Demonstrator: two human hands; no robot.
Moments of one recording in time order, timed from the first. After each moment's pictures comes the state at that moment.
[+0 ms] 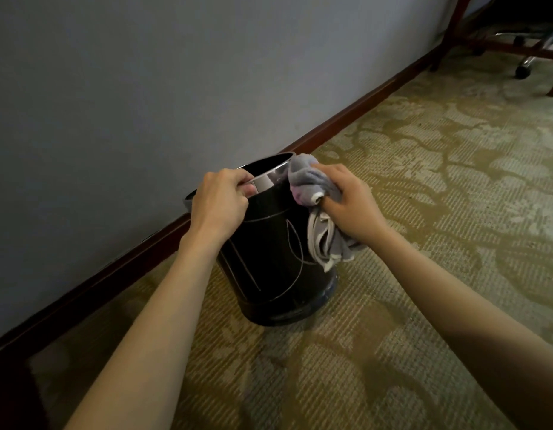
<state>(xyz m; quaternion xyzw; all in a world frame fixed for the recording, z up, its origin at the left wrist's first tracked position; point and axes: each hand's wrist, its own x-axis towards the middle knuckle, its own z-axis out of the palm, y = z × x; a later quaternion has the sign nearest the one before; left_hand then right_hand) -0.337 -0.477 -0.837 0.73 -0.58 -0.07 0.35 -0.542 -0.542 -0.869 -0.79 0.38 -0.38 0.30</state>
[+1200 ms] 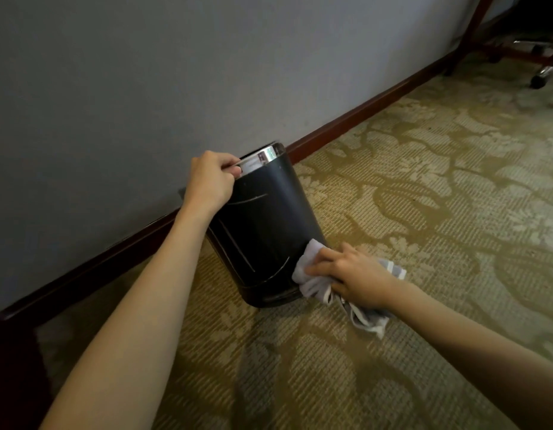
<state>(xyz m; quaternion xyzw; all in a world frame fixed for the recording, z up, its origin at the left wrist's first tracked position) -0.311 -0.484 -0.840 0.76 -0.51 -0.10 0.39 -0.583 -0.486 -0.932 -0.95 0.29 0.04 0.07</state>
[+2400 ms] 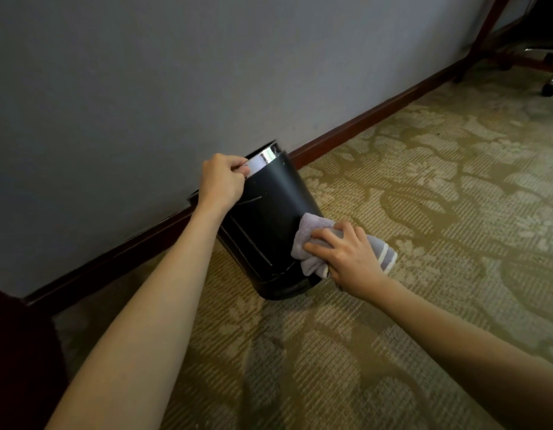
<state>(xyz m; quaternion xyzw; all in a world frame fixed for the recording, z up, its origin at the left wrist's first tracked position) -0.310 -0.476 -0.844 0.76 -0.47 -0.12 0.43 -0.560 -0.482 -0.934 -0.94 0.29 -0.16 -0.09</state>
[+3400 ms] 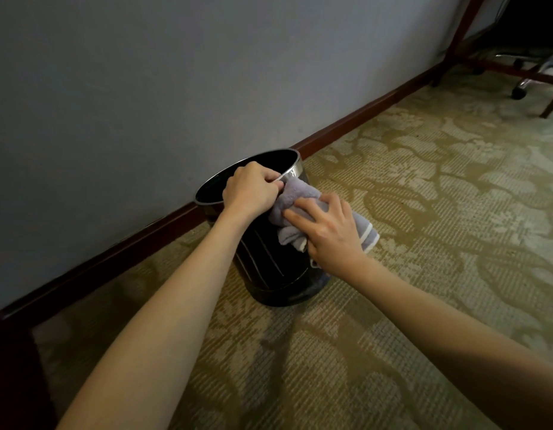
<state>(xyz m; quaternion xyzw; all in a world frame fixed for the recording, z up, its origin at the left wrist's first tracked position) -0.375 -0.481 -0.831 0.77 -0.55 -0.13 0.29 -0.545 -0.482 -0.891 -0.90 0.31 -0.26 -0.16</state>
